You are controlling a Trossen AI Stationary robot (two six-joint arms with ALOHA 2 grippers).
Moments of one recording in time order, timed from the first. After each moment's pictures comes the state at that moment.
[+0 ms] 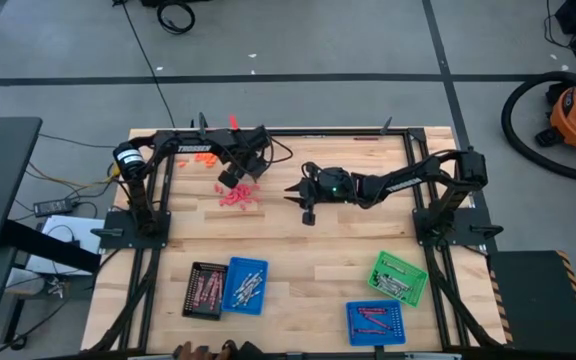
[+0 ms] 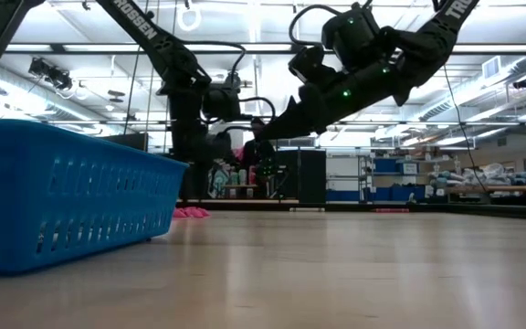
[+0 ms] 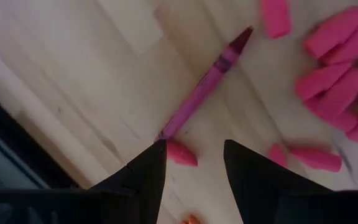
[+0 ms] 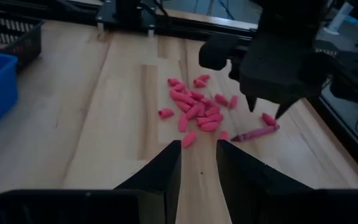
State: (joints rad) left arm 0.54 1.83 1.19 -0.67 -0.22 1.19; right arm -0.14 1.70 0.80 0.53 0.03 -0.20
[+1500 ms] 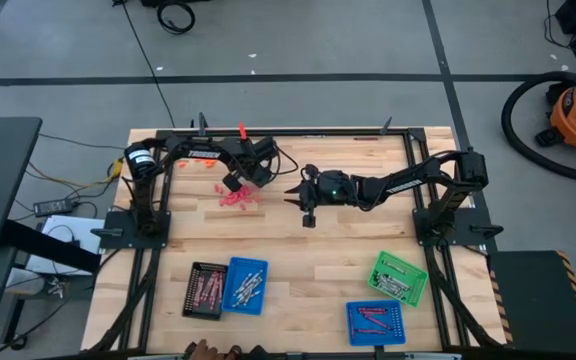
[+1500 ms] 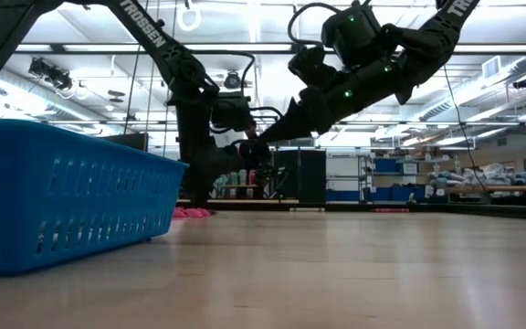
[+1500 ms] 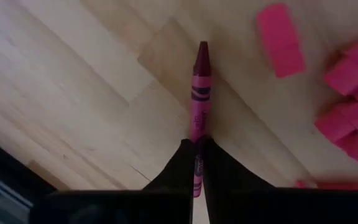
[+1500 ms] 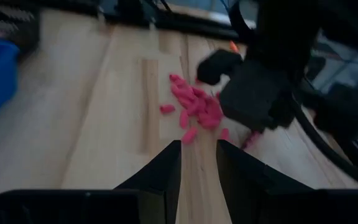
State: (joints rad) left arm 0.48 1.92 1.19 -0.58 -0.29 1.30; right arm -0.11 1.70 0.80 0.52 0.07 -0.23
